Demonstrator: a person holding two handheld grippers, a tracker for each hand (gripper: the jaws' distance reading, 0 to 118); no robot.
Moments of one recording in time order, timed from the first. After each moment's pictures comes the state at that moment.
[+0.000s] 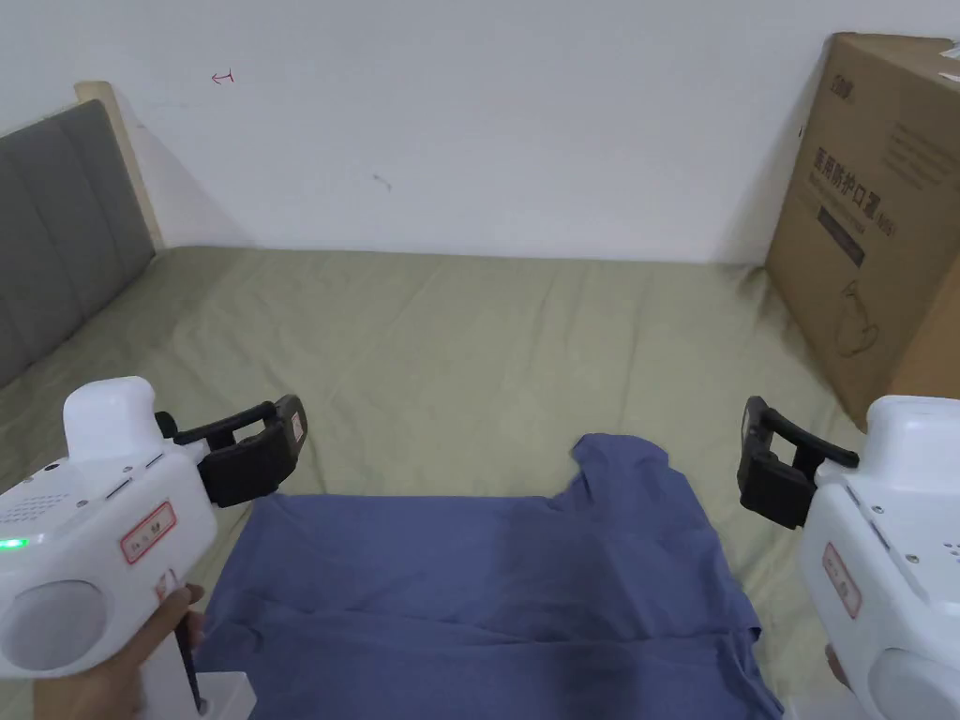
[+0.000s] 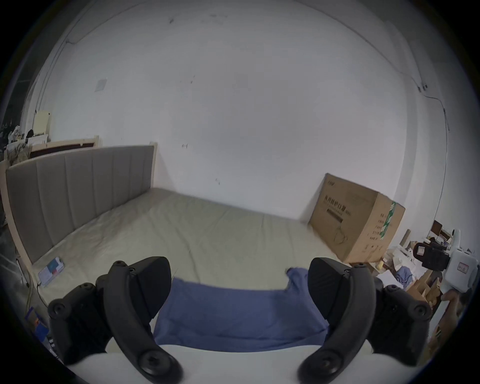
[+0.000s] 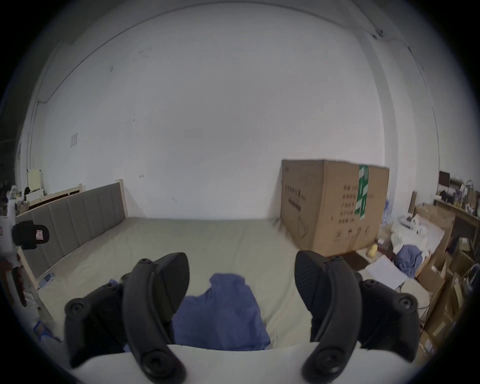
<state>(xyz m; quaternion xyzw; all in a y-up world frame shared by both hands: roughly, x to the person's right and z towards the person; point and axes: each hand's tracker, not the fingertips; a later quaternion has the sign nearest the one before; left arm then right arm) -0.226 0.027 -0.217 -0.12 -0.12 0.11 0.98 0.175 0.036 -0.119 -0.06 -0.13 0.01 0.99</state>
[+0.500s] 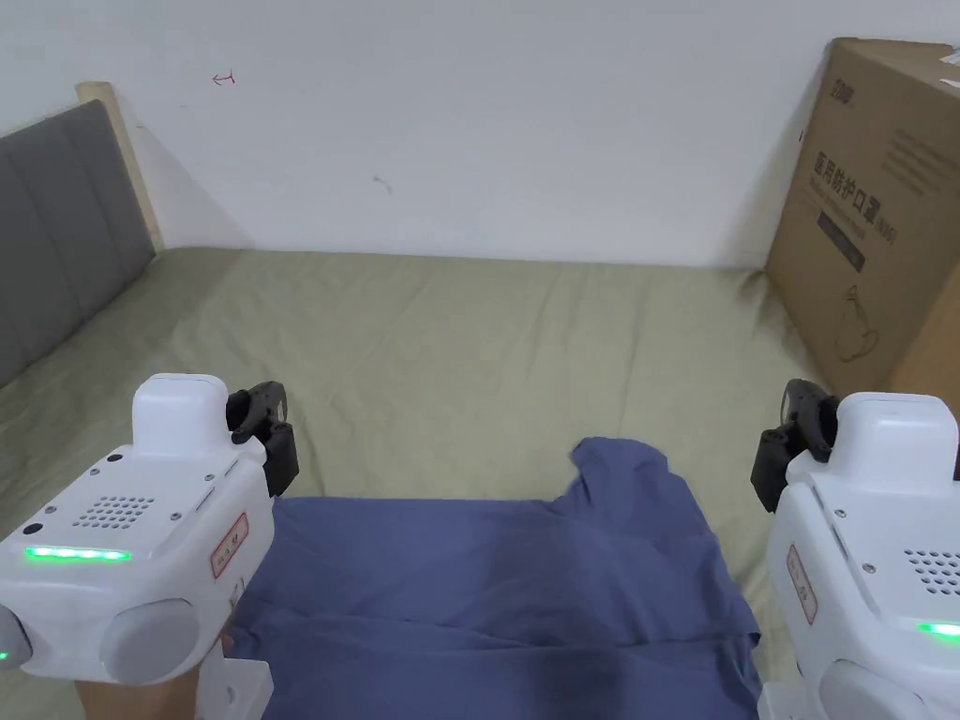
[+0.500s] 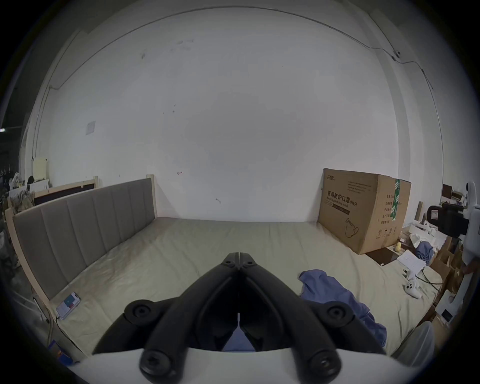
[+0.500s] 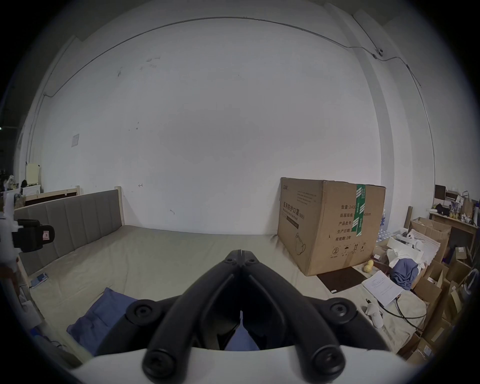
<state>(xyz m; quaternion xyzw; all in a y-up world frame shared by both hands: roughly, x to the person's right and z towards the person) -0.200 0.021 -0.221 -0.09 -0.11 0.02 0.99 0.163 0.035 -0.125 -0.04 -0.13 0.02 0.99</state>
